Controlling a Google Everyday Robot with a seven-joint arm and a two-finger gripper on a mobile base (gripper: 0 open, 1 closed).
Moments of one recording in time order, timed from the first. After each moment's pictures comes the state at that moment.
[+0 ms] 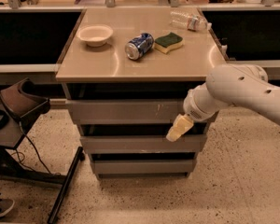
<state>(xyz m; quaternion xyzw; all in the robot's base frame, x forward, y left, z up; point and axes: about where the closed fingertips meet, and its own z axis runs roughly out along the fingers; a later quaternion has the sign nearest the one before) 0.582 -0.143 0.709 -0.51 0.82 0.03 0.26</state>
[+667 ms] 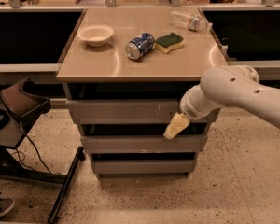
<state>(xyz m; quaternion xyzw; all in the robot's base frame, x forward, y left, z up) 0.599 -0.145 0.694 -0.50 0.83 0.02 0.26</state>
